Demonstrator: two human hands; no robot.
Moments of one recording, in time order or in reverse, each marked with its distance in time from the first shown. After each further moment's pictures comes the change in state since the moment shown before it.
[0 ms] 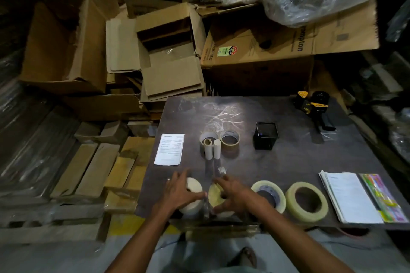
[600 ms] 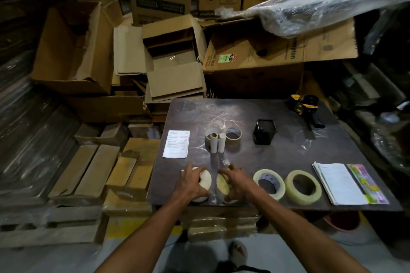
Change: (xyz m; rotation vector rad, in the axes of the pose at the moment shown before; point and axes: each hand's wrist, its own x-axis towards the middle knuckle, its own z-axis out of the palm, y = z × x) left_hand -0.024 -0.005 0.007 0.118 0.015 0.145; right_hand 0.005 -0.009 0.031 -0.051 0.182 0.183
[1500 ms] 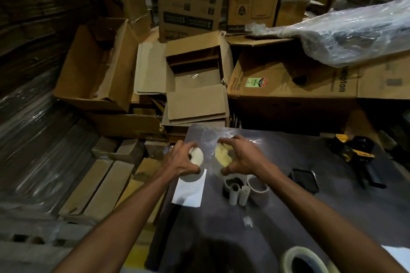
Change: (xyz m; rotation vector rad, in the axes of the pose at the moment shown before) left_hand 0.165 -0.023 -0.179 0.071 0.224 -0.035; right_hand 0.147 -0.089 -0.196 -0.119 0.255 -0.326
